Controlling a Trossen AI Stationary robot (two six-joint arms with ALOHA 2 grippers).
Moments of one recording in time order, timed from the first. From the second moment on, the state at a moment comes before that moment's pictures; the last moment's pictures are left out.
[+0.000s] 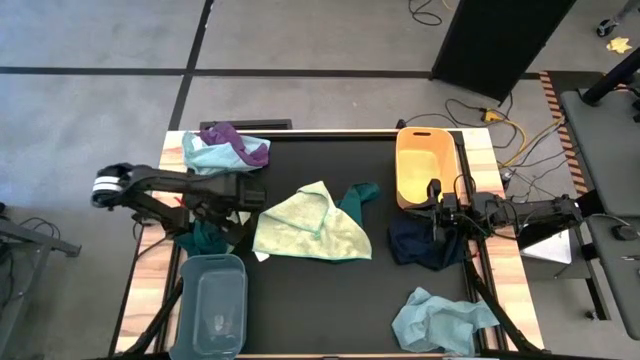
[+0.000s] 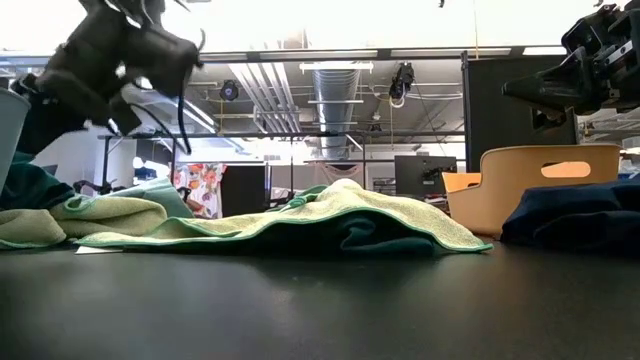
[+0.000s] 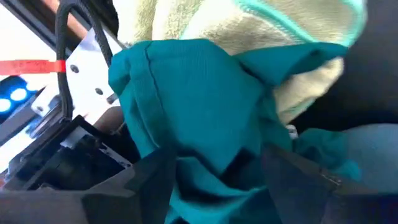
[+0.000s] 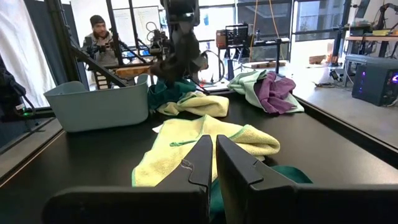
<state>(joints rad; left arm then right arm) 0.10 1.40 0.89 -1.51 0.12 -0.84 0.08 0.05 0.01 0.04 0.14 0.08</state>
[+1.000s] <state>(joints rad) 0.10 1.19 1.09 -1.56 -0.20 -0.72 0.08 0.05 0.01 0.04 0.14 0.08</state>
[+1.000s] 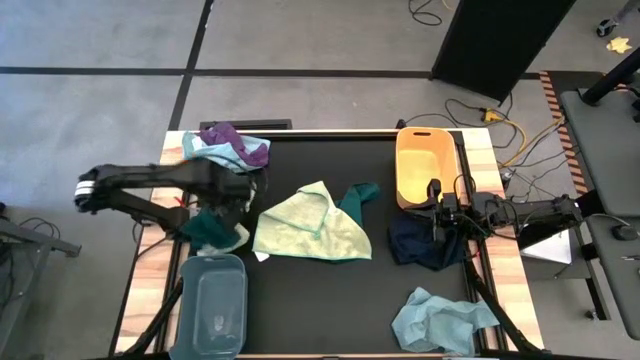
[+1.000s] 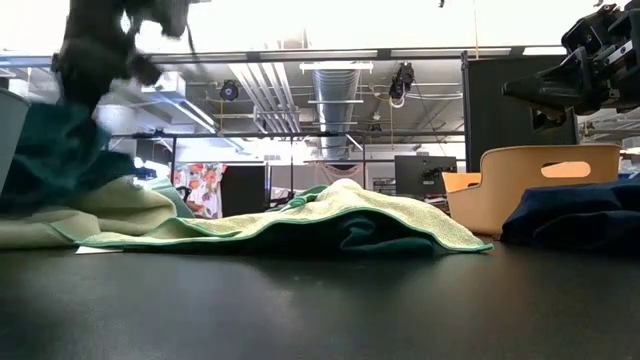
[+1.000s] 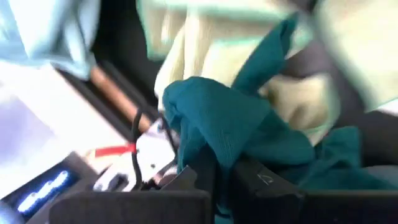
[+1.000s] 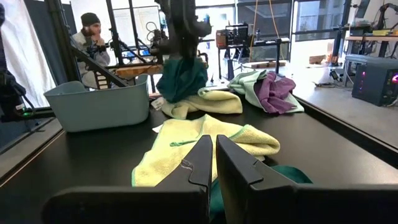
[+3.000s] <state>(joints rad) -0.82 1.23 1.06 -1.20 -0.11 -1.81 0.07 0.05 0.01 0.09 0.45 0.57</state>
